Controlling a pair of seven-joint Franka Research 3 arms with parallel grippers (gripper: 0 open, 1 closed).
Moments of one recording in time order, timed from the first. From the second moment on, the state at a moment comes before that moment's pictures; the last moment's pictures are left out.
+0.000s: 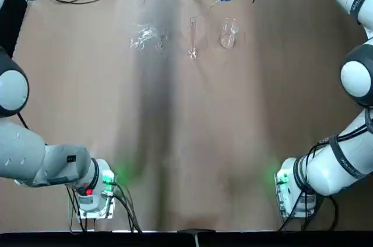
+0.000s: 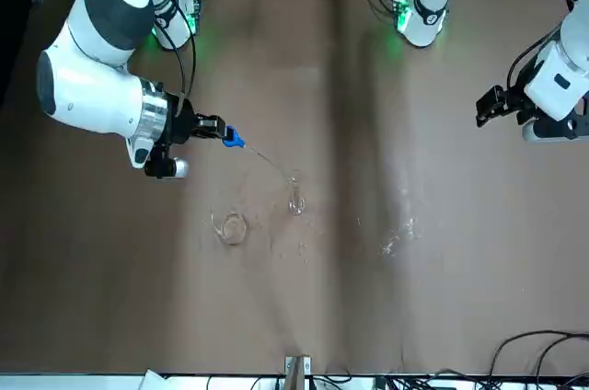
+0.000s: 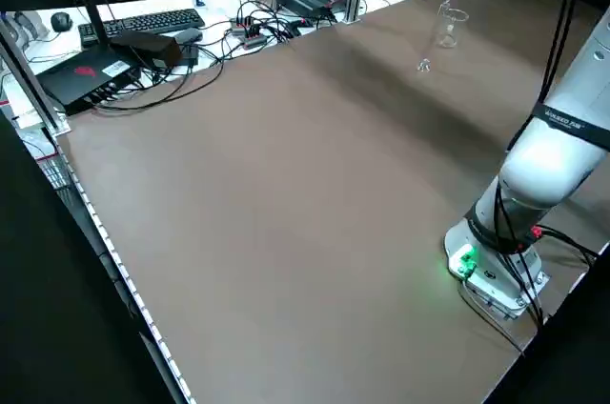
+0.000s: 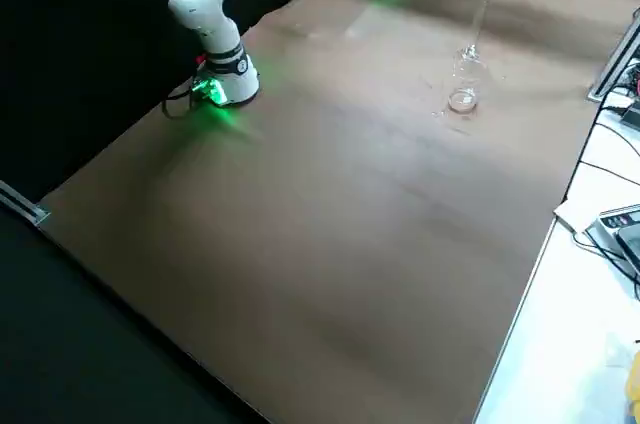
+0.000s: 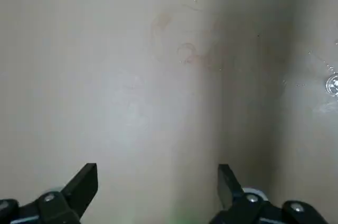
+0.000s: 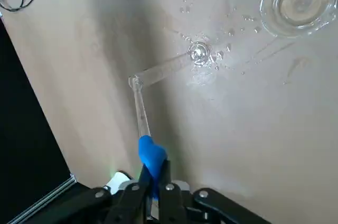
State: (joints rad) left arm 0.08 0.03 -0.21 -1.58 0.01 1.57 -0.15; right arm 0.39 0.23 -0.06 -1.58 0.70 1.79 0.32
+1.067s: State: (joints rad) left arm 0.08 0.03 -0.21 -1.58 0.01 1.57 -0.15; right arm 0.37 0.21 -0.08 -1.56 0.73 1.73 0.32
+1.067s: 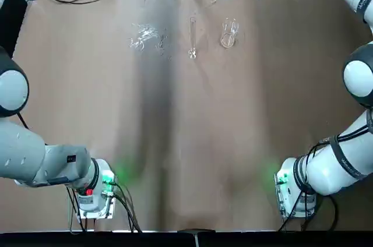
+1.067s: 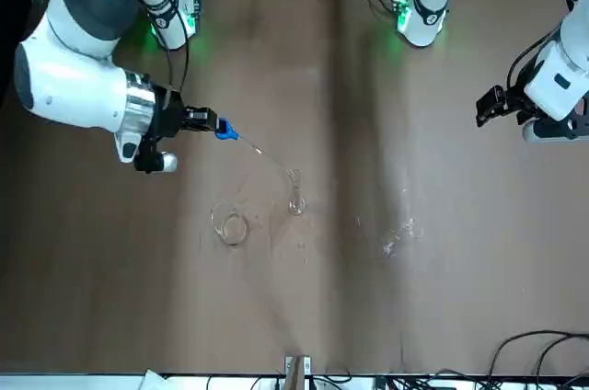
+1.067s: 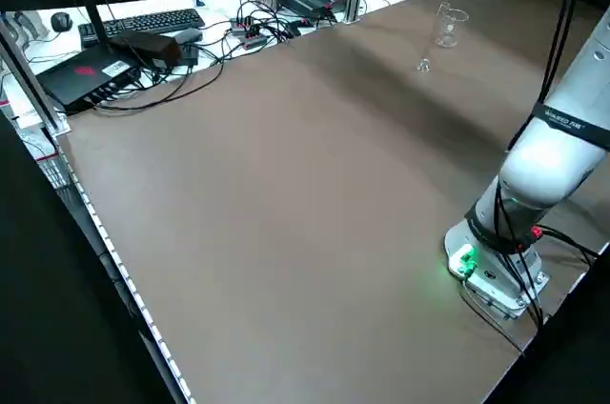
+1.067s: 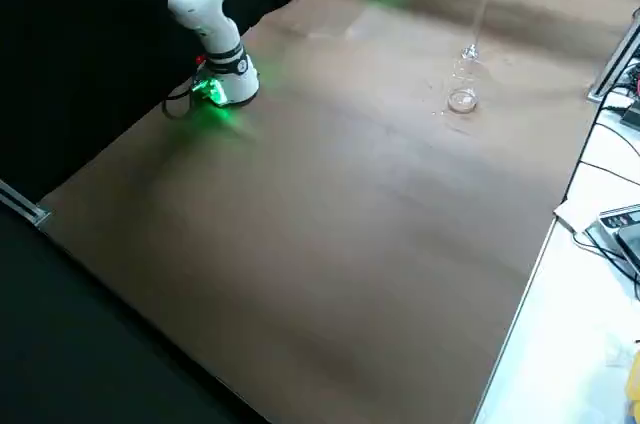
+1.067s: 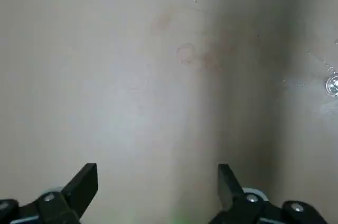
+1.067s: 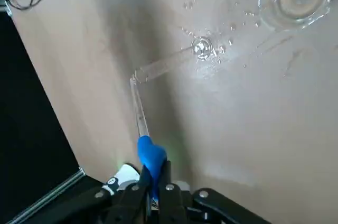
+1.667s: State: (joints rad) left arm 0.08 0.03 -0.21 -1.58 0.01 1.57 -0.15; right arm 0.20 0.21 -0.08 -1.53 0.75 1.71 0.30
